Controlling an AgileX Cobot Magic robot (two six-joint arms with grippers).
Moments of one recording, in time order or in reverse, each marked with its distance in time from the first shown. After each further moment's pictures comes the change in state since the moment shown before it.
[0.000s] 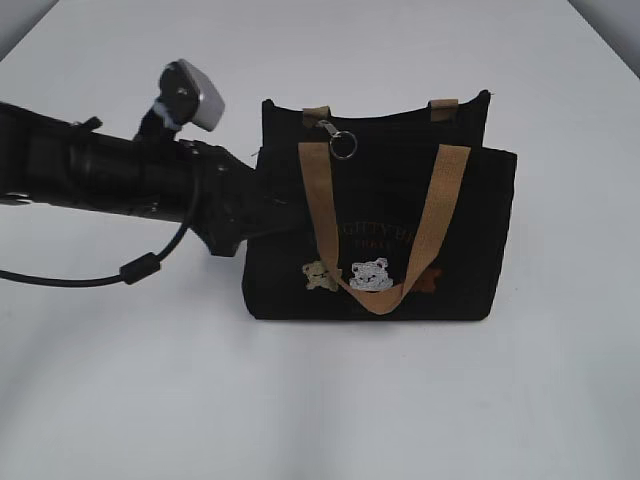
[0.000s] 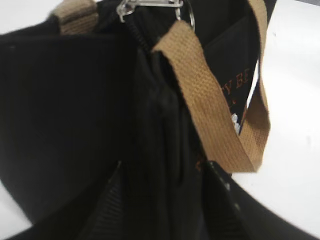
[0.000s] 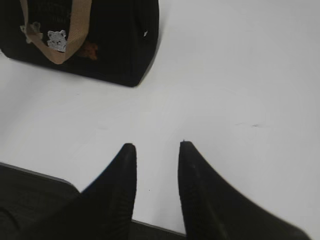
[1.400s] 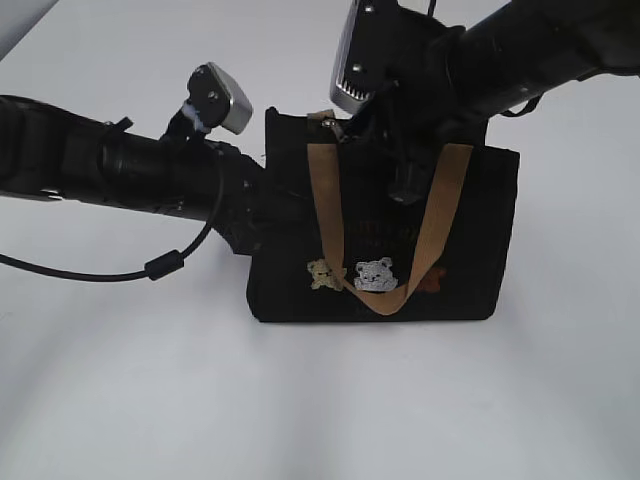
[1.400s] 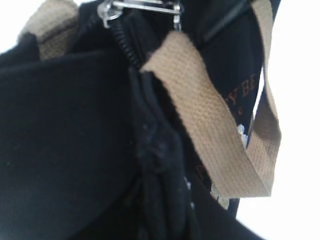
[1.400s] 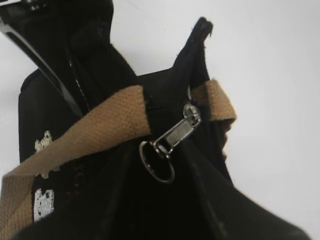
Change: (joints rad) left arm -0.063 0.087 -0.092 -0.005 -0.038 0.000; right arm 0.404 1.705 -0.693 0.477 -0.668 -1.280
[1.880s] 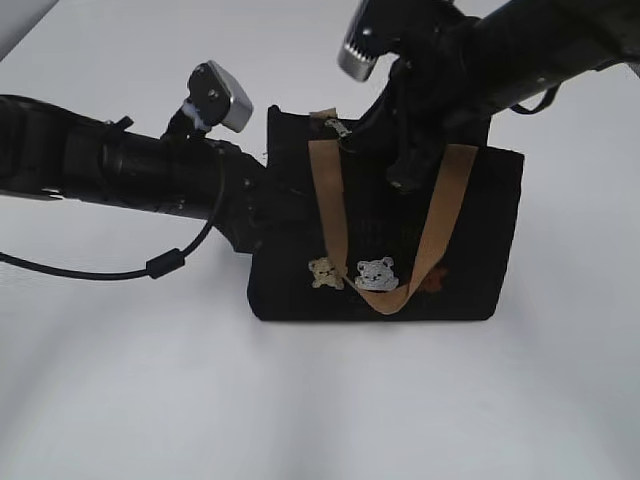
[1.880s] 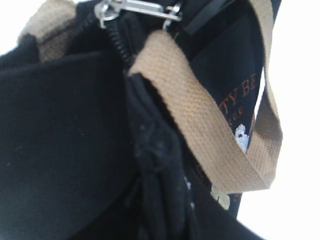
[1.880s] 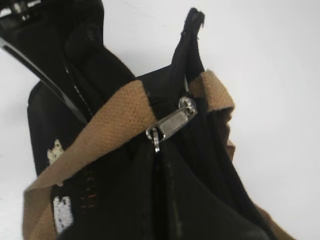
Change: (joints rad) left arm 0.000 0.000 0.000 -0.002 -0.002 0.000; right arm -0.014 -0.007 -0.001 -0.015 0.012 0.139
